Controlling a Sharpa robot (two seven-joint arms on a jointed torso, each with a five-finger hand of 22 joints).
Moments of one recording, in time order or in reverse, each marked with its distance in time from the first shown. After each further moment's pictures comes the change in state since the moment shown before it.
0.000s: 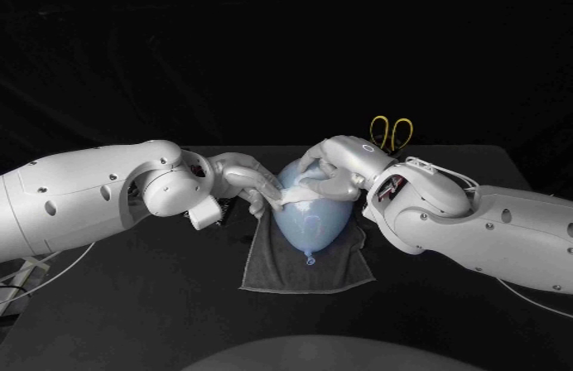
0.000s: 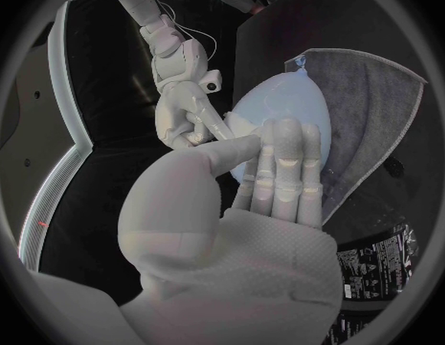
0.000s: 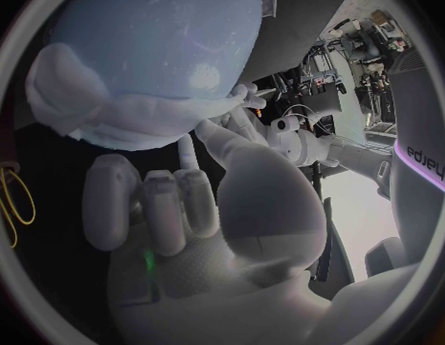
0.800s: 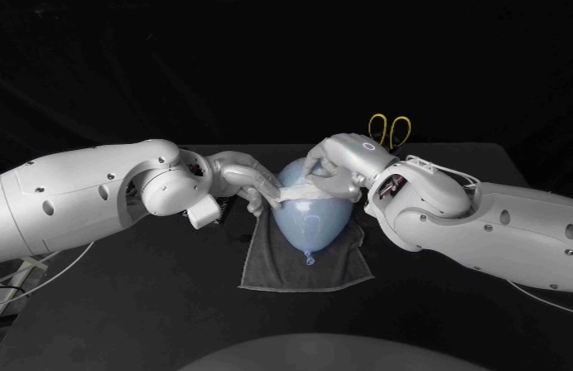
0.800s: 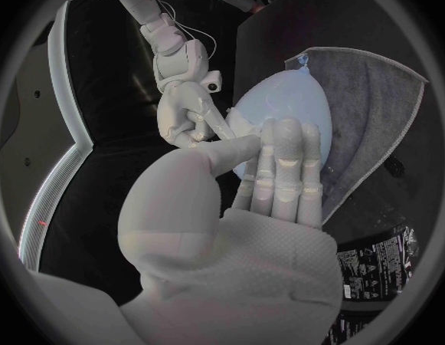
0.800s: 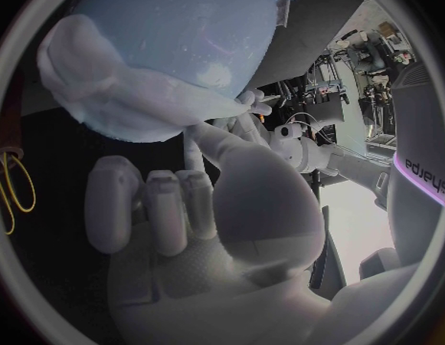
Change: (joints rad) left arm -0.002 0.002 0.000 -0.005 0.002 -0.003 0.004; left_hand -0.001 -0.001 0.000 0.000 0.000 0.002 0.002 -0.006 0.016 0.000 0.000 0.000 0.001 0.006 0.000 0.004 0.000 -0.001 0.000 0.000 0.000 0.001; right arm -0.006 -0.008 0.001 -0.007 -0.076 -0.003 -0.018; right_hand 0.088 0.055 0.047 -0.047 -0.003 0.149 -0.062 0.098 0.033 0.000 -0.036 0.038 0.000 0.004 -0.026 -0.001 0.000 0.000 0.002 -0.017 0.027 0.000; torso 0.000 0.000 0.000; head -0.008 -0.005
